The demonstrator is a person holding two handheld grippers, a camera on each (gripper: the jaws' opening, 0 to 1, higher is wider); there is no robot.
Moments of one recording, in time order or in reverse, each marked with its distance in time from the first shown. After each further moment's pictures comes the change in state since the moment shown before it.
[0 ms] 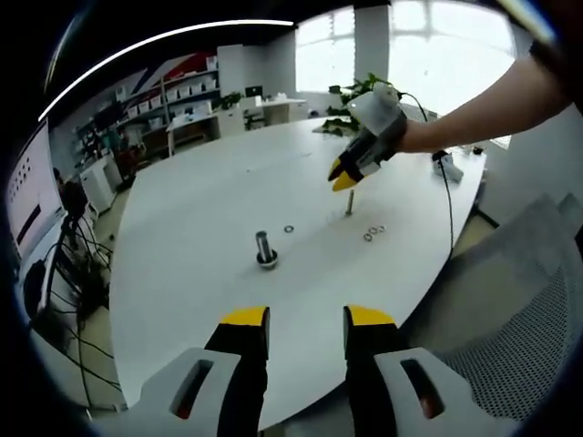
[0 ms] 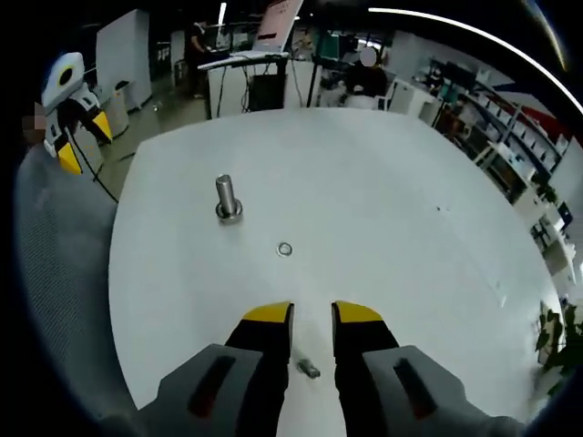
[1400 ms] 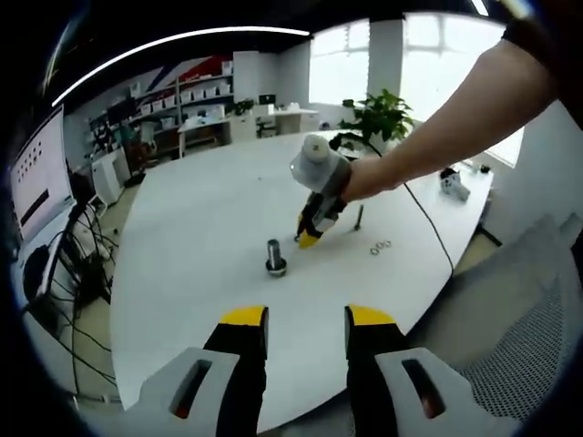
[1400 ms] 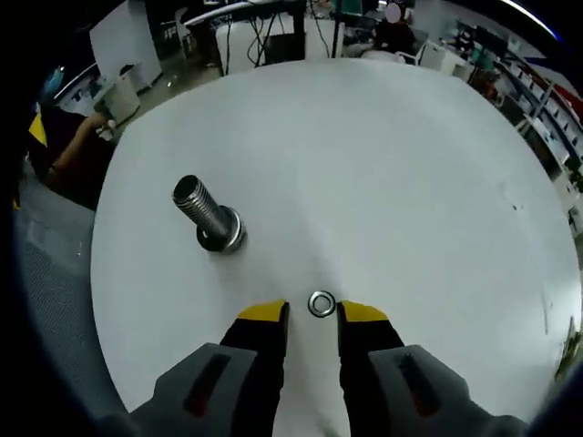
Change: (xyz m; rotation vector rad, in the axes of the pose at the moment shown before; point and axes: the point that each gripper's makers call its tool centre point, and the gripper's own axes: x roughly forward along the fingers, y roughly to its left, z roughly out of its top) left arm -0.004 0.009 0.006 -0.062 -0.052 0.020; right arm 0.102 0.030 0.009 0.027 0.196 0.133
